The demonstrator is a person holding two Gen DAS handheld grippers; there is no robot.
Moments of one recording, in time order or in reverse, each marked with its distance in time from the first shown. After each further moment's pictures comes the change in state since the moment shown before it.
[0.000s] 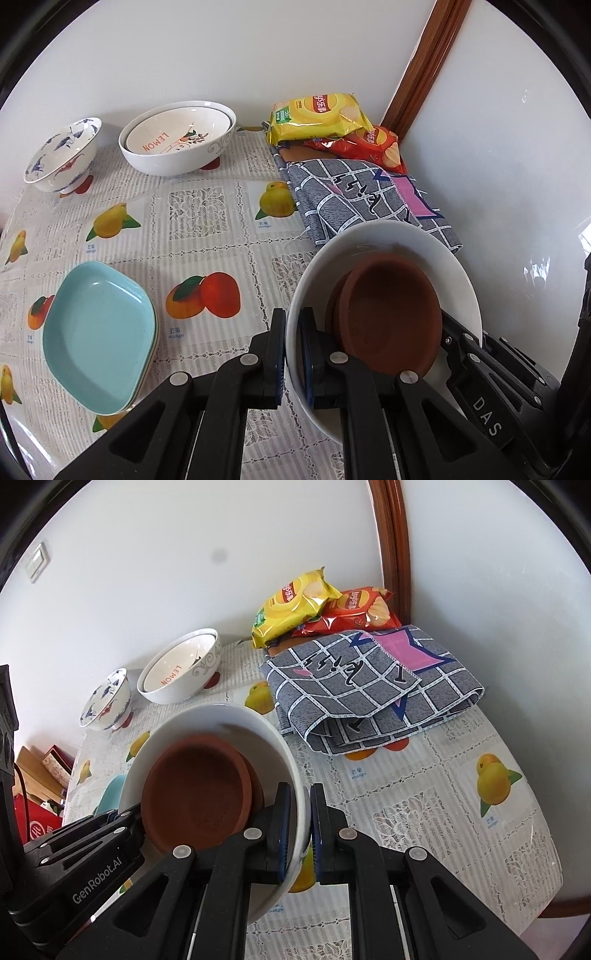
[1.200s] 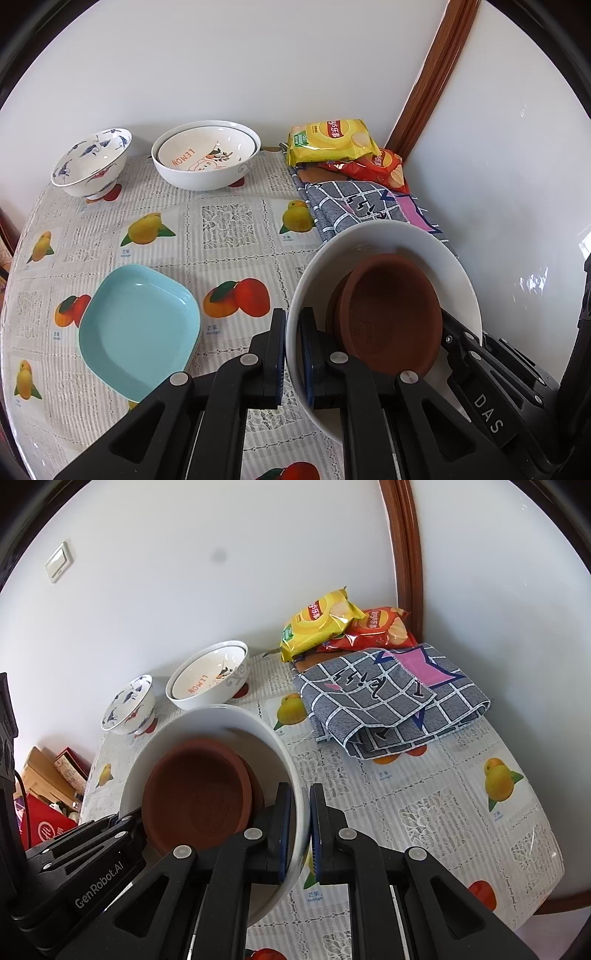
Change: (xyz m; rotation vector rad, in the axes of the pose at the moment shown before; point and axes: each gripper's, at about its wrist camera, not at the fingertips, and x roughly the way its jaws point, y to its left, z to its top) left arm -0.044 0.025 -0.003 -0.021 -0.054 0.012; right arm -0.031 0.038 -0.005 -0.011 -0.046 0.023
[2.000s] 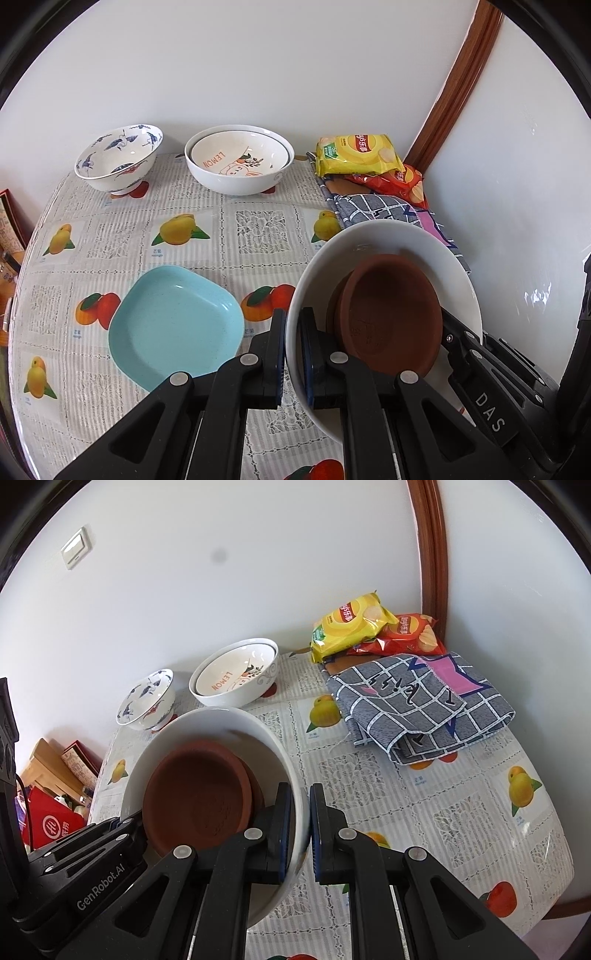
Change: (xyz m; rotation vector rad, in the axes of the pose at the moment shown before) left arm -0.015 0.040 0.004 -0.053 -0.021 0.021; right arm 0.004 0.042 0.001 -0.038 -0.002 0.030
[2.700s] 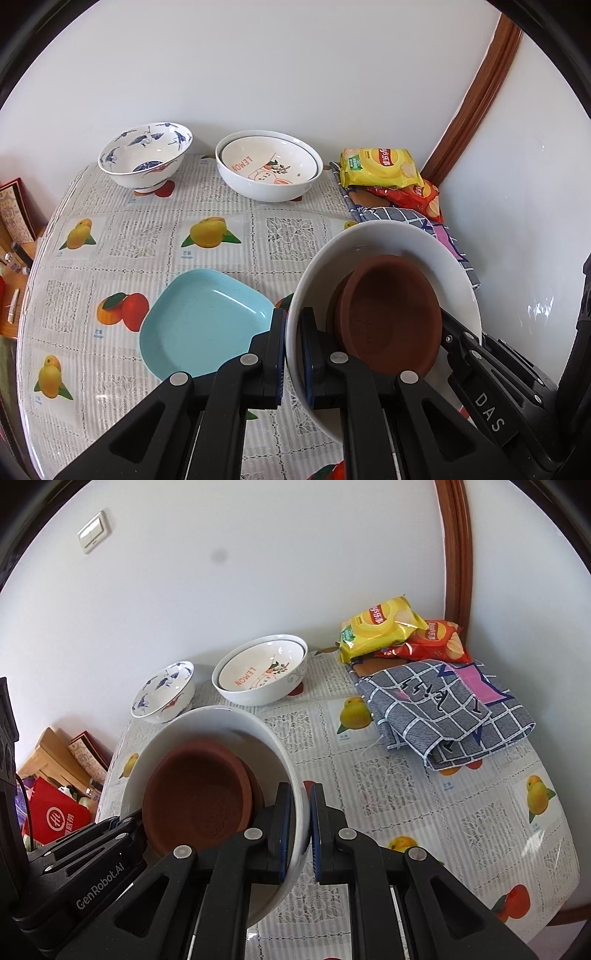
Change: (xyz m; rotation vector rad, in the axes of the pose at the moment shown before) left arm -0.012 0.040 0.006 -0.044 -0.016 0.018; right arm 0.008 0.039 0.002 -0.042 0.009 0.029
